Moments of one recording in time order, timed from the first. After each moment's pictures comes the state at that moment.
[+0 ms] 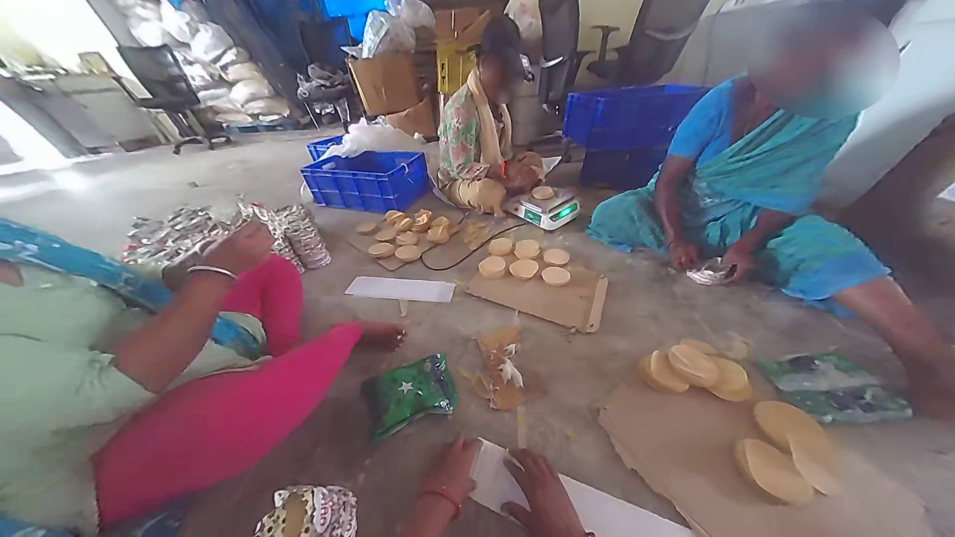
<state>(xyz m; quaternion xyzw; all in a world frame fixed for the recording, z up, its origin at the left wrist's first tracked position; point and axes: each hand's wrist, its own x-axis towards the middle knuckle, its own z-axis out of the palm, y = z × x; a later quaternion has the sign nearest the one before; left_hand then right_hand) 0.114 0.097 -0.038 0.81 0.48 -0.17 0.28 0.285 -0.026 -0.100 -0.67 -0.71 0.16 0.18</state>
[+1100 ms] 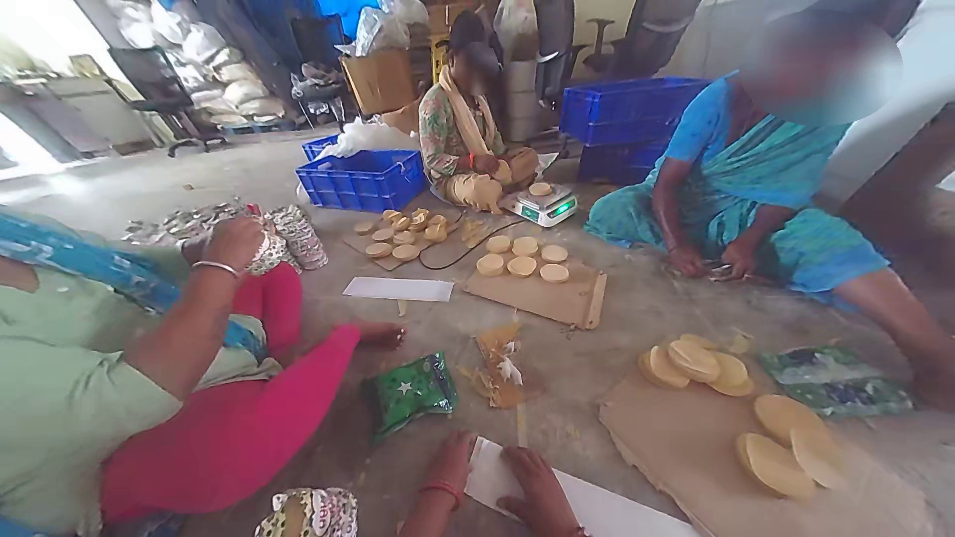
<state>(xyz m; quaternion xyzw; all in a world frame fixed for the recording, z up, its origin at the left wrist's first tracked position) 0.115 0.107 -0.044 0.78 0.51 -0.12 0.33 0.282 -0.018 -0.110 -0.67 -0.68 0.22 0.22</state>
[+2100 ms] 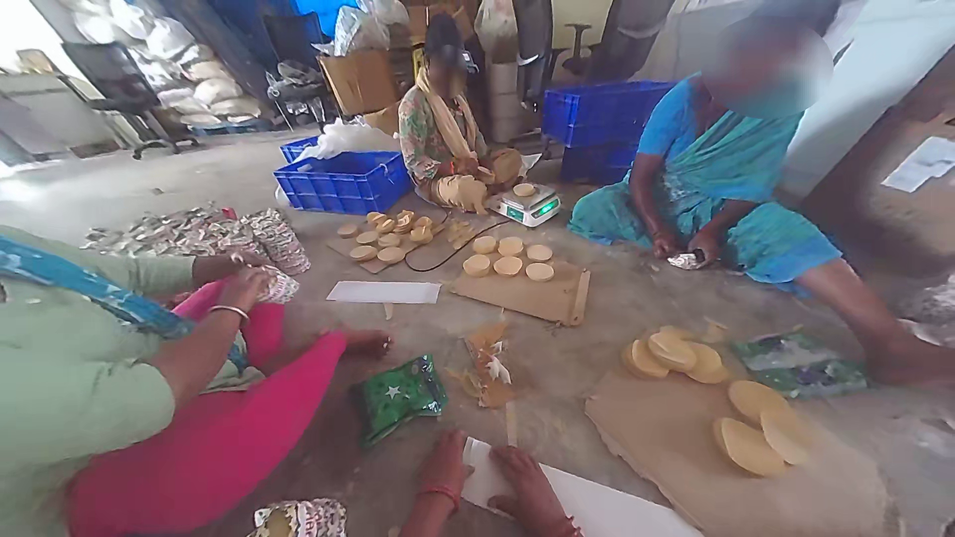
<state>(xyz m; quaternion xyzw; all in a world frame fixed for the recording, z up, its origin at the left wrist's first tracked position) 0.126 0.099 -0.048 0.77 0.55 -0.11 0.31 0.283 -0.018 -0.111 -0.66 -0.68 0.23 0.21</state>
